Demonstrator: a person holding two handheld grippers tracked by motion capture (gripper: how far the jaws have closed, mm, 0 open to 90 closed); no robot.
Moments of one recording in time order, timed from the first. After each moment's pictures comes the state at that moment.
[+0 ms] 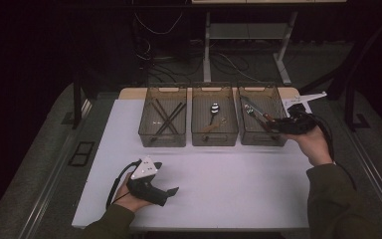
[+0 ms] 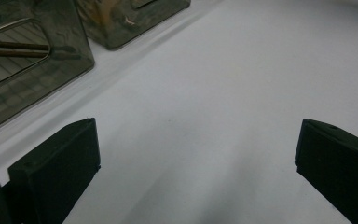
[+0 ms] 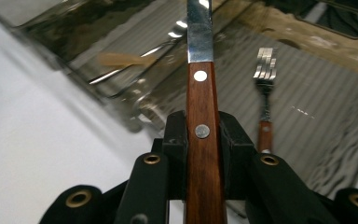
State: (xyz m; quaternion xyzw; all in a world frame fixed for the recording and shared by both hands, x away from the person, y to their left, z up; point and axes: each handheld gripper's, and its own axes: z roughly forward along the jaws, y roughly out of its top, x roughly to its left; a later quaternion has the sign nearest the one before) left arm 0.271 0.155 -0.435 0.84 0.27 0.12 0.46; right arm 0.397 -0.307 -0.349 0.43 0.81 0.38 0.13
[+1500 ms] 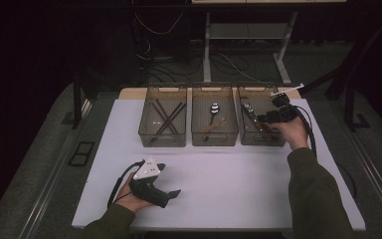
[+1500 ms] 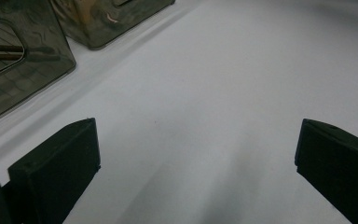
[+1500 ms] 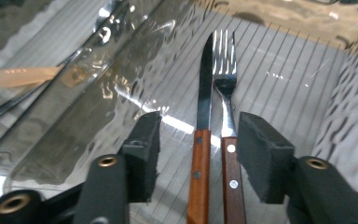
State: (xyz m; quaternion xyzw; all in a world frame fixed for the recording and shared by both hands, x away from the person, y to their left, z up) left arm 0.272 0.151 -0.437 0.84 0.25 0.10 0.46; right arm 0.463 -0.292 -0.384 0.52 0.78 0.32 0.14
